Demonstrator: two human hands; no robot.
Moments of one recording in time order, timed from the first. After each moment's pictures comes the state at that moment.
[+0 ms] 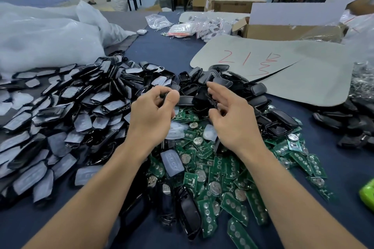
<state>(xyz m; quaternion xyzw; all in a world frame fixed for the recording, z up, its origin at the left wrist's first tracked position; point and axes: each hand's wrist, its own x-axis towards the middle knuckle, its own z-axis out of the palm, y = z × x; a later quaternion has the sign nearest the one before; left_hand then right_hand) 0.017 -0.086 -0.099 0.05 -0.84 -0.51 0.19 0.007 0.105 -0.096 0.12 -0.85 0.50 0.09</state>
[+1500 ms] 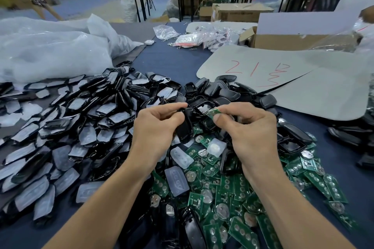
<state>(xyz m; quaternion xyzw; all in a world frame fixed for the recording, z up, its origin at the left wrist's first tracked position) 0.015 -0.085 -0.101 0.09 -0.77 -0.62 0.15 0.008 0.098 -0.092 0.04 -0.69 0.70 0.14</state>
